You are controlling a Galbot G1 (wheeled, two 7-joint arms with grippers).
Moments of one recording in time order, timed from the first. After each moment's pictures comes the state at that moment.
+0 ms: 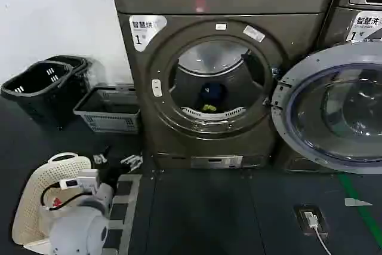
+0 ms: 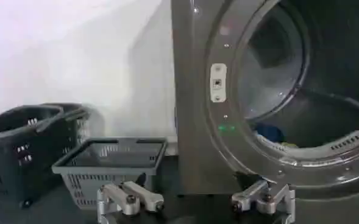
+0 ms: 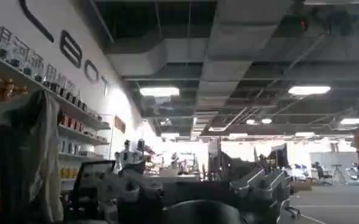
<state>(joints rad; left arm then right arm) 1.23 -1.44 -0.56 -2.25 -0.08 0.74 -0.02 -1.72 1.06 2.56 1.60 0.56 -0.32 -0.06</state>
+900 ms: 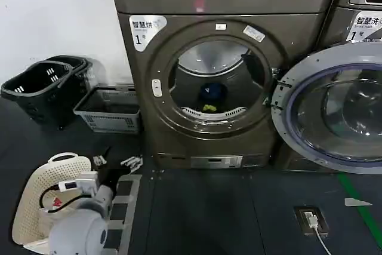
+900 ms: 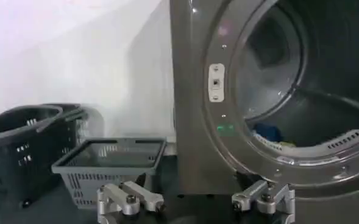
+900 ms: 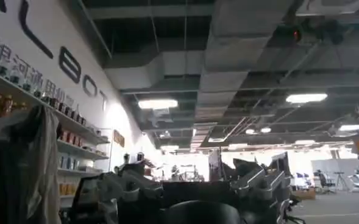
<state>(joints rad) 1.24 -1.44 -0.55 -2.26 -0.08 0.74 -0.02 -1.71 1.06 2.51 1.58 0.60 -0.22 -0.01</state>
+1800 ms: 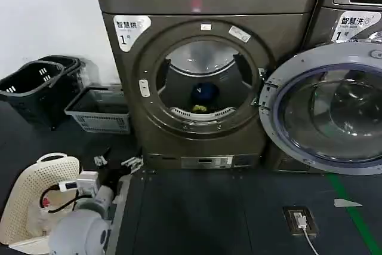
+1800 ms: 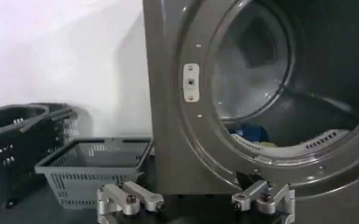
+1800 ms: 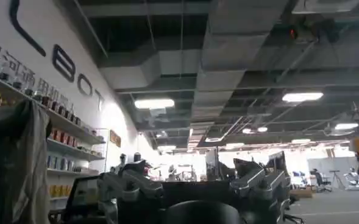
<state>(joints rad) 1.26 -1.44 -0.56 -2.28 -0.09 0.74 -0.01 -1.71 1.07 2.51 1.58 0.61 -0.22 0.00</state>
